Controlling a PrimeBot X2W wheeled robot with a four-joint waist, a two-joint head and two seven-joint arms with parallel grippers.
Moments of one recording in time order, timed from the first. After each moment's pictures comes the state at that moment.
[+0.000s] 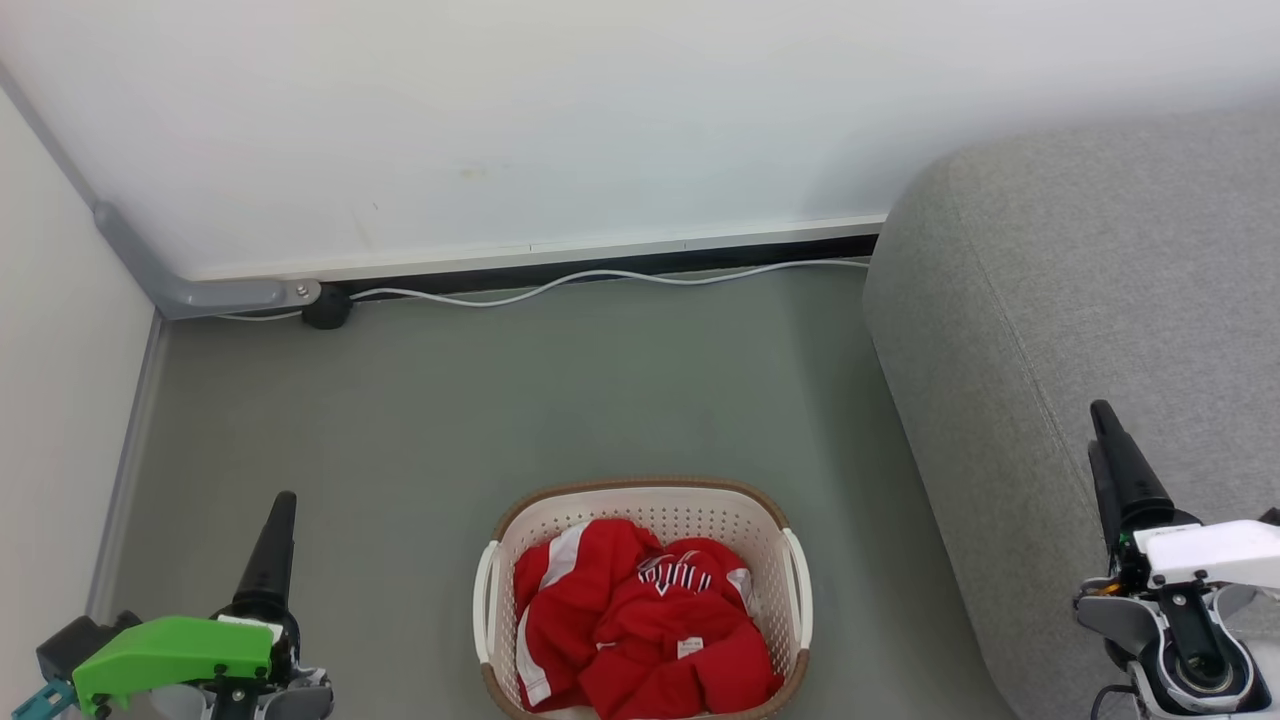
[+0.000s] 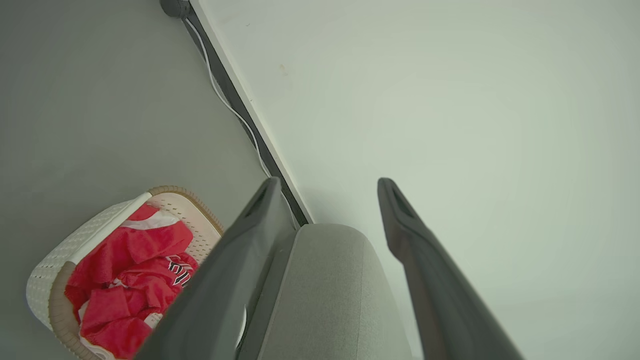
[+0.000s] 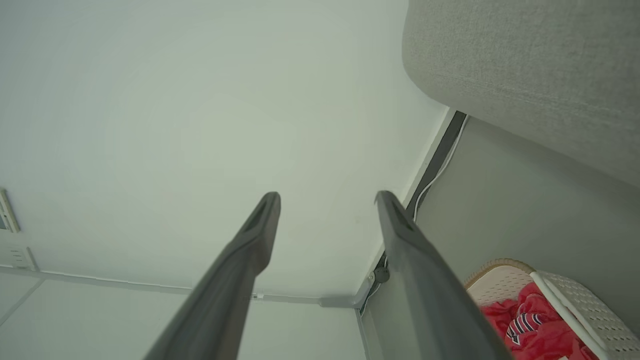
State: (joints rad) left arm -0.03 0.05 0.00 0.30 -1.47 -0.12 0.03; right arm -0.01 -0.10 -0.06 0.26 1.40 0.11 0.04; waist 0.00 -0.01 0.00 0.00
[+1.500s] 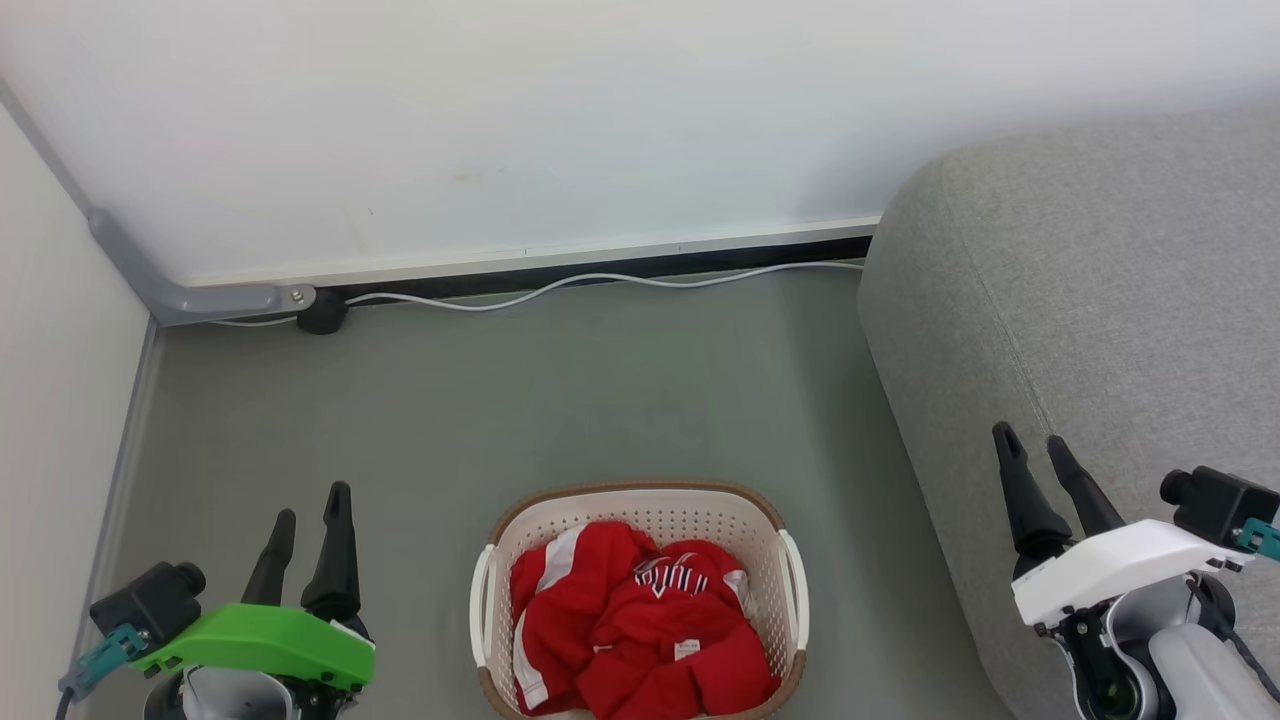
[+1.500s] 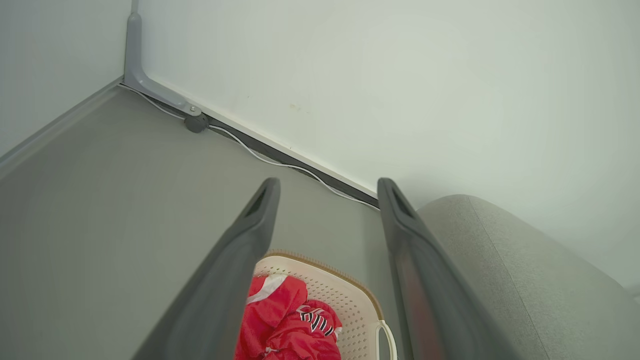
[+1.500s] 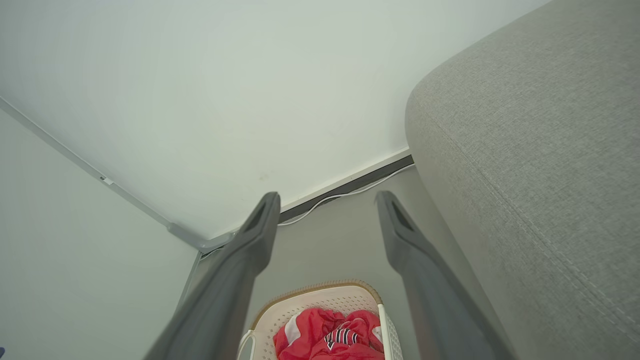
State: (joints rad) left arm -0.01 0.06 -0.10 0.22 -0.81 -0.06 -0.12; right arm 0.01 -0.19 0.19 0.19 0.73 0.01 -0.11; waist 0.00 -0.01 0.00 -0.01
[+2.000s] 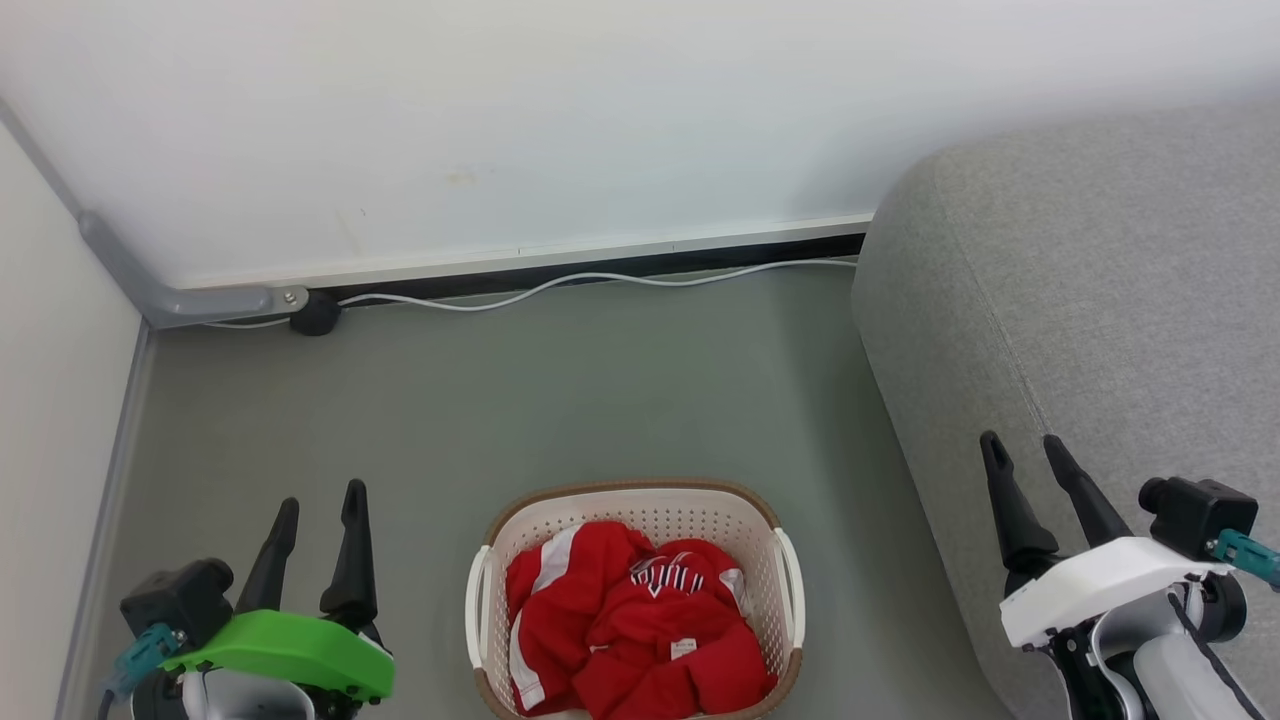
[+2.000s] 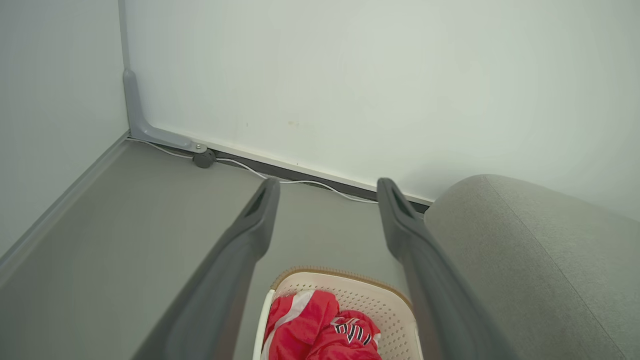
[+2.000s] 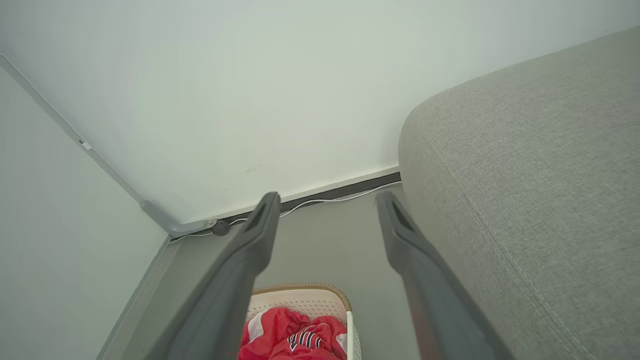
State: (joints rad) left arm 0.01 0.06 -0.12 0.19 -0.58 -0.06 -0.17; right arm 0.03 -0.21 0.23 0.17 0.56 0.00 -0.17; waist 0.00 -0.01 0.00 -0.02
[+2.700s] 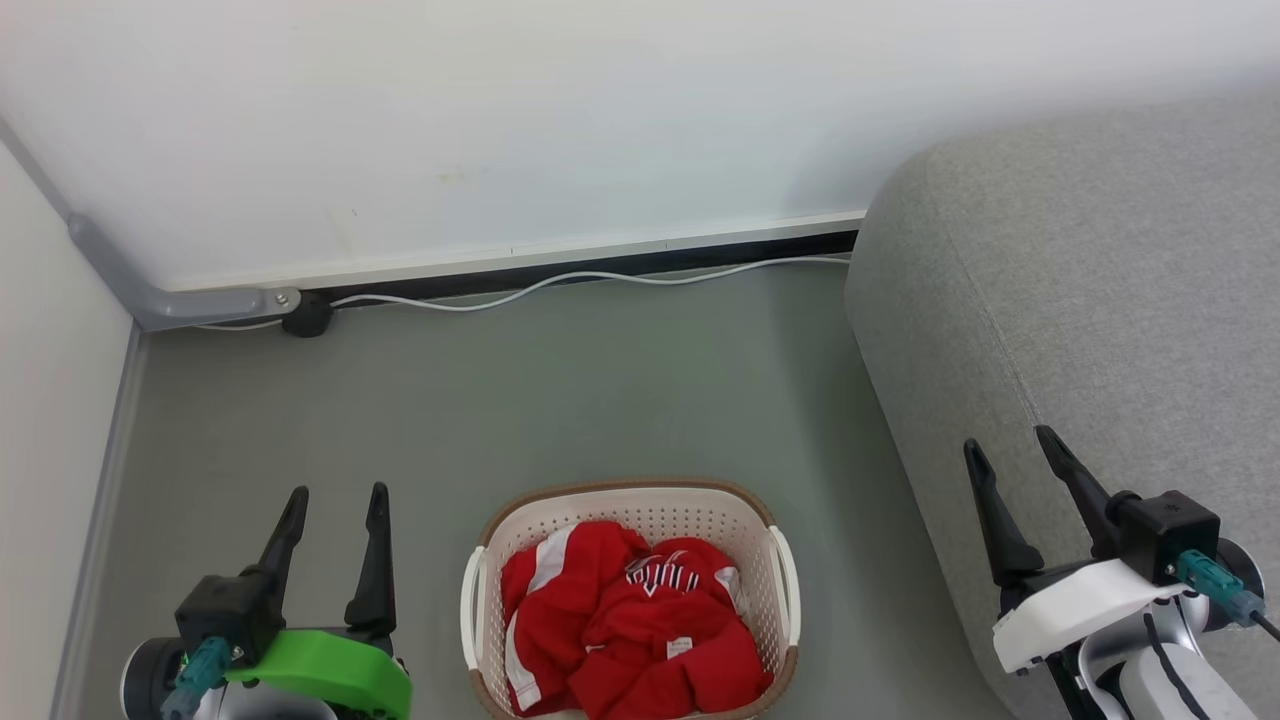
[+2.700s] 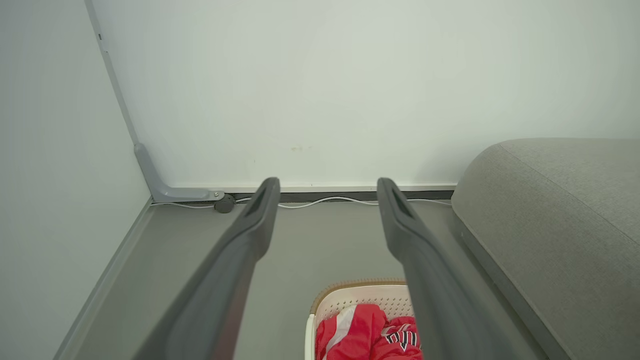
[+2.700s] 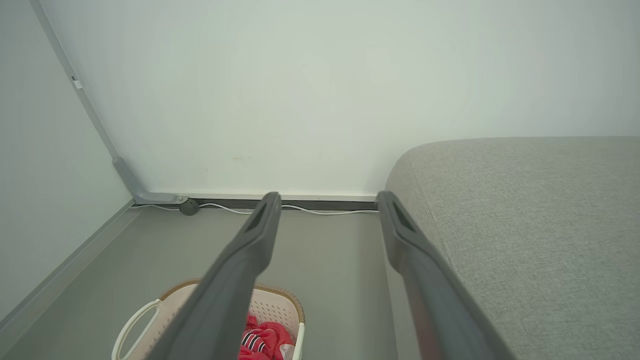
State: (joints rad) left arm 0.03 0.05 -0.13 0.16 -0.31 -0.06 -0.24; right arm 0.05 -0.24 0.26 0.14 0.30 -0.02 -0.23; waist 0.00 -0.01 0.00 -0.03
